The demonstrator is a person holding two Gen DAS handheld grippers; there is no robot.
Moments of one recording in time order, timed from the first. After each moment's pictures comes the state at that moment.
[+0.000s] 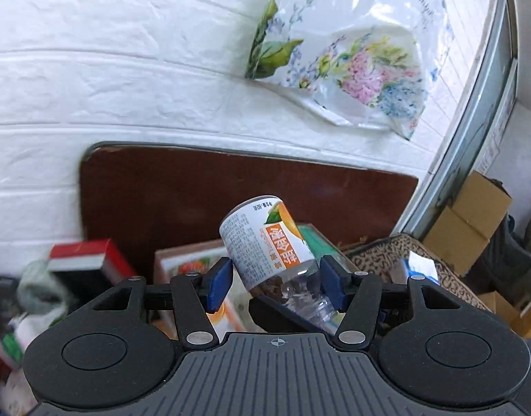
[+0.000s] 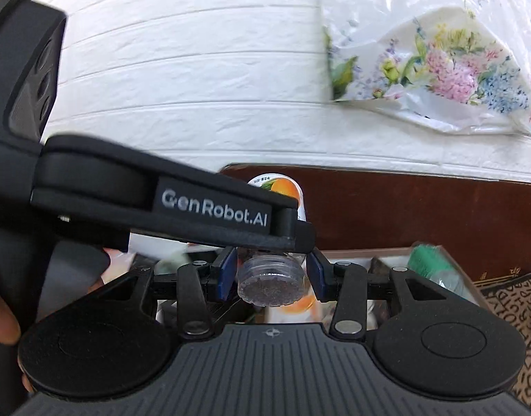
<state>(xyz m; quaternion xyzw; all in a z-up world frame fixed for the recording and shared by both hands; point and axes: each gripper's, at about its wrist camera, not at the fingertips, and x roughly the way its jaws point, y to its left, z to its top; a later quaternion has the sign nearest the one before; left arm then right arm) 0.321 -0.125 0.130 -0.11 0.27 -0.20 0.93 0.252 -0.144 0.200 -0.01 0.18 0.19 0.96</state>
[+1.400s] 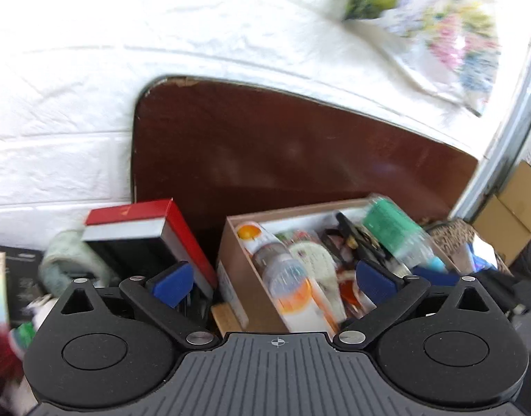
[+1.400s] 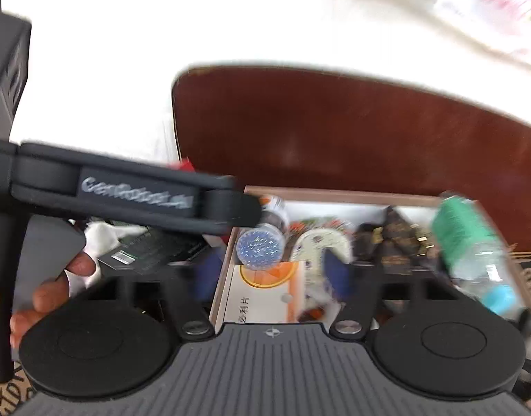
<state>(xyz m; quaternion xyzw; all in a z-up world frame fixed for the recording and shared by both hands) 0.344 -0.079 0.071 -0.10 0.31 -0.14 0.93 0.291 -0.143 0.144 -0.06 0.27 0.19 0.94</state>
